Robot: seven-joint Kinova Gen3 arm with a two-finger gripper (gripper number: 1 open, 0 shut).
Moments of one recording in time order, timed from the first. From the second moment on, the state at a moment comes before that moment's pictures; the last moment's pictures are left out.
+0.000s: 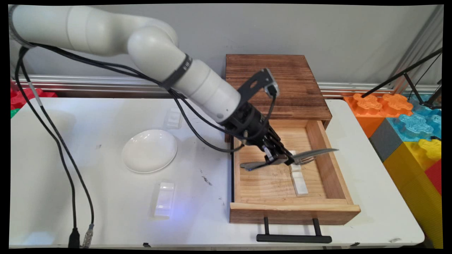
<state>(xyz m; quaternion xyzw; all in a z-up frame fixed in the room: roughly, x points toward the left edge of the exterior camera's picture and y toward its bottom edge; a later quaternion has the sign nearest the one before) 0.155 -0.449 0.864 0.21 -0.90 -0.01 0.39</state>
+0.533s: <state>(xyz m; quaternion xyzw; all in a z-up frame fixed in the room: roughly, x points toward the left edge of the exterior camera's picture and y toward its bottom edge) 0.138 -0.454 0.811 0.21 -0.90 -0.01 0.38</state>
